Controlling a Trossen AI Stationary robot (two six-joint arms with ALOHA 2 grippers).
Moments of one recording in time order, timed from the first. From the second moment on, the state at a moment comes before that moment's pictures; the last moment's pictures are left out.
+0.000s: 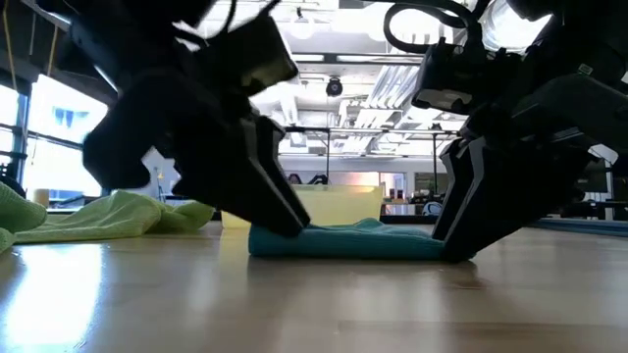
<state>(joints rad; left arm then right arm) -0.30 1.91 0.92 0.18 -0.31 -0.10 0.51 1.86 0.93 -0.13 0.34 0.54</state>
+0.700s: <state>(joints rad) -0.29 1.93 0.92 0.09 -0.27 -0.29 0.51 1.86 0.93 -0.14 0.37 0.59</state>
